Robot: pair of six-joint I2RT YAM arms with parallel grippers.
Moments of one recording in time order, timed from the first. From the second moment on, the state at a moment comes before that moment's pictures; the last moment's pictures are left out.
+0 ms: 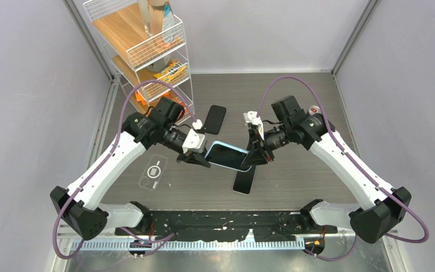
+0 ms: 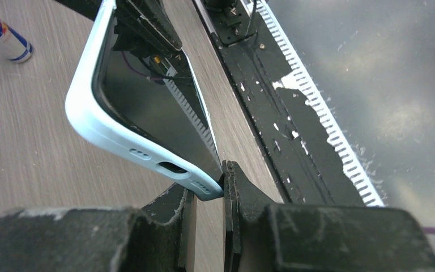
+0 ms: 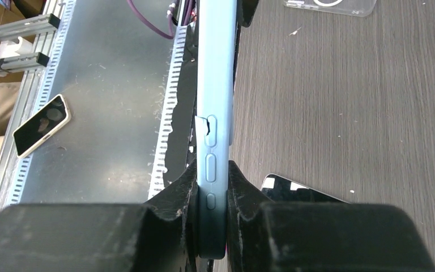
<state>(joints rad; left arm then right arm) -0.62 1.25 1.33 -1.08 1.09 1.02 0.54 1.22 1.25 -0.98 -1.08 -0.57</state>
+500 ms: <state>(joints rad) -0.64 1.36 1.47 -1.32 1.03 1.35 0.54 1.21 1.21 -0.95 -1.11 -0.55</state>
